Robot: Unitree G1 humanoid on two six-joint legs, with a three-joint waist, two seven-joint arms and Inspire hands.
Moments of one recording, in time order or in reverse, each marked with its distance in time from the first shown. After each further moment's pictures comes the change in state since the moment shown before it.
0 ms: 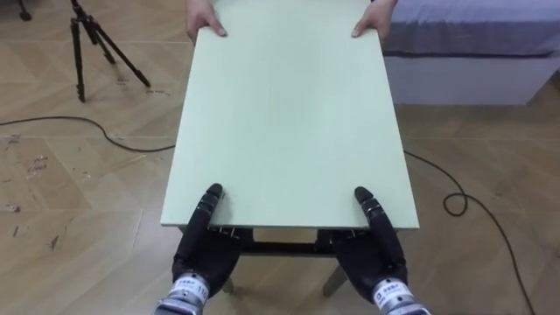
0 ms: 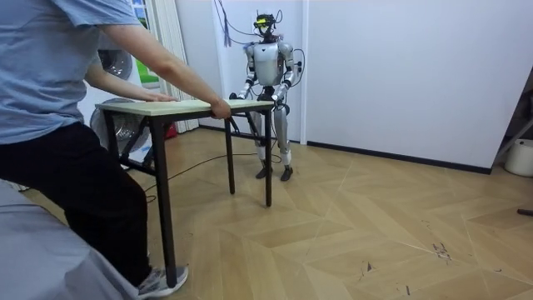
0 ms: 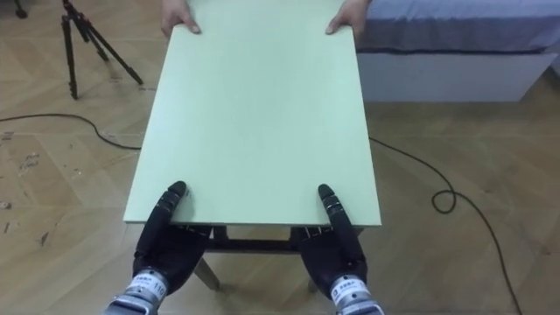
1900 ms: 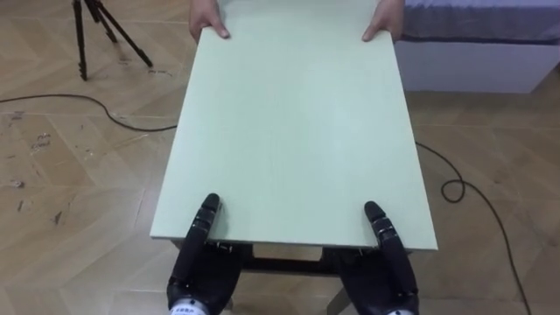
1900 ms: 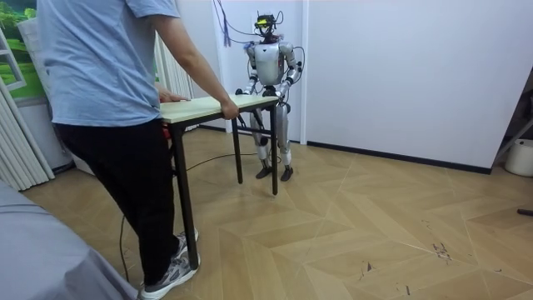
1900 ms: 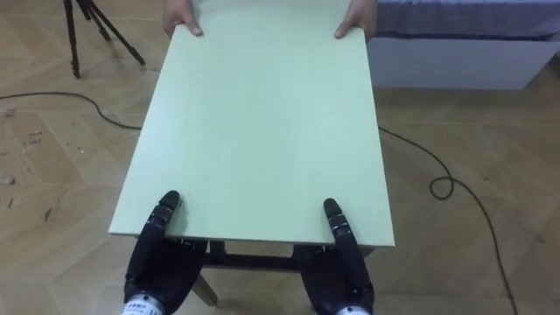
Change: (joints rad) left arm 0.205 0.021 -0.116 -0.238 0.038 -0.115 0.026; right arm 0.243 -0.056 0.121 -0.297 0.009 -0.138 -0.019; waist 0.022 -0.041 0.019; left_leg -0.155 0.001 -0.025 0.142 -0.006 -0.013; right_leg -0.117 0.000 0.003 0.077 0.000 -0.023
